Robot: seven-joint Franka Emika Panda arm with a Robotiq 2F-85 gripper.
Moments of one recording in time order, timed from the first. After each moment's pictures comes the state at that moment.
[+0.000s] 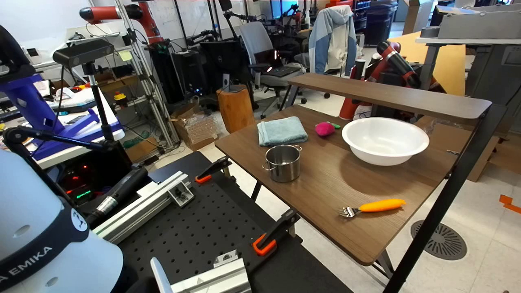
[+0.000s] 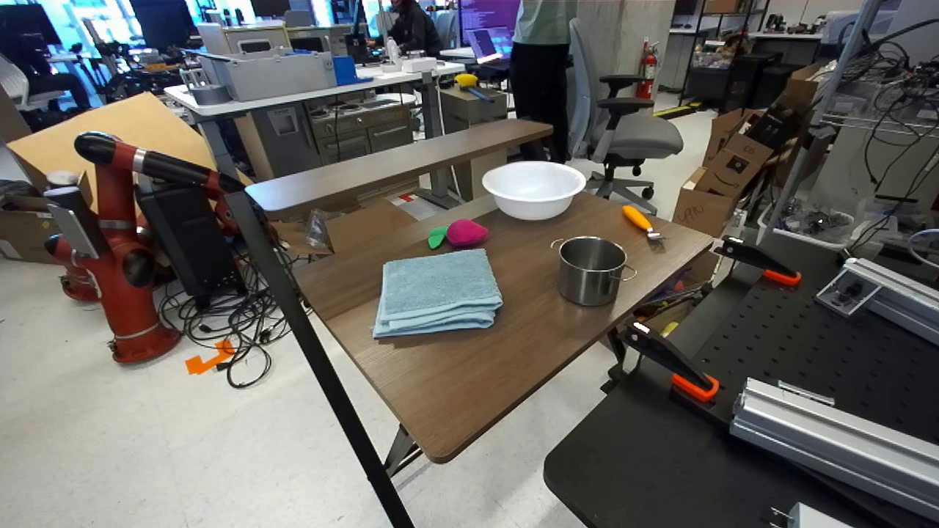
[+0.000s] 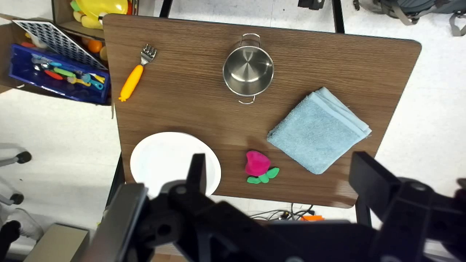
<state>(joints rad) 0.04 -0.57 0.10 -2.50 -0.03 2.12 0.03</state>
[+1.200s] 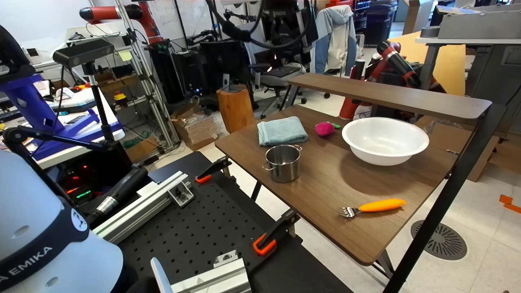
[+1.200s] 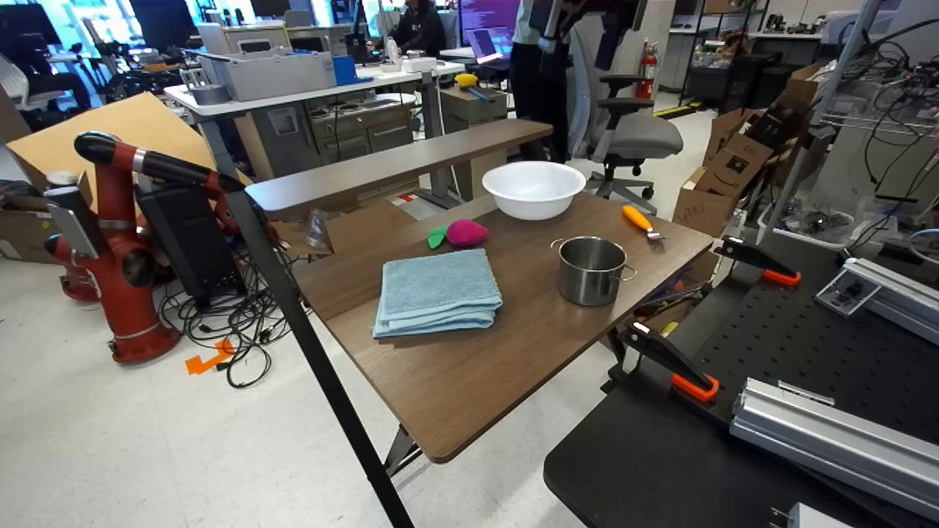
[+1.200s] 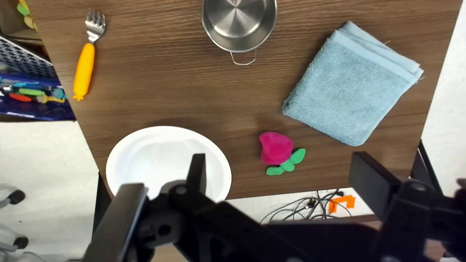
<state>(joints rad) 0.02 -0.07 0.07 -2.37 -0.02 2.50 0.18</state>
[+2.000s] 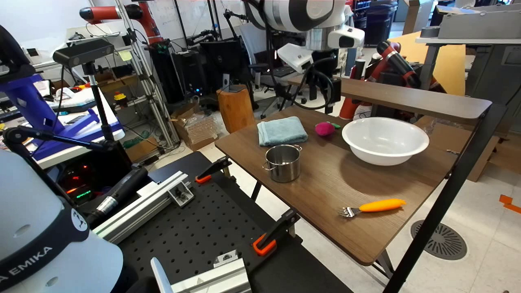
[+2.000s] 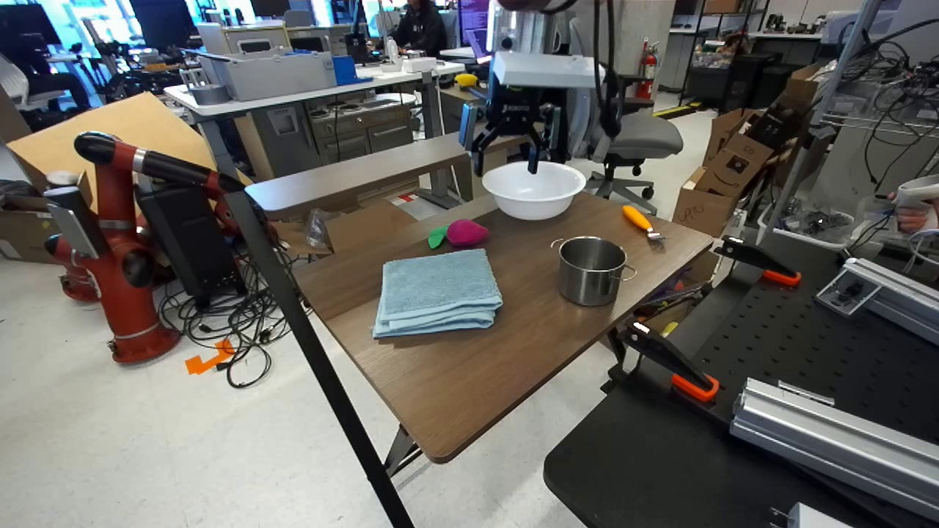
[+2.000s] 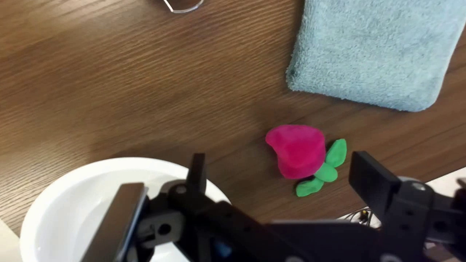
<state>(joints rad) 0.05 0.54 0.03 -1.90 0.09 2.51 0.36</state>
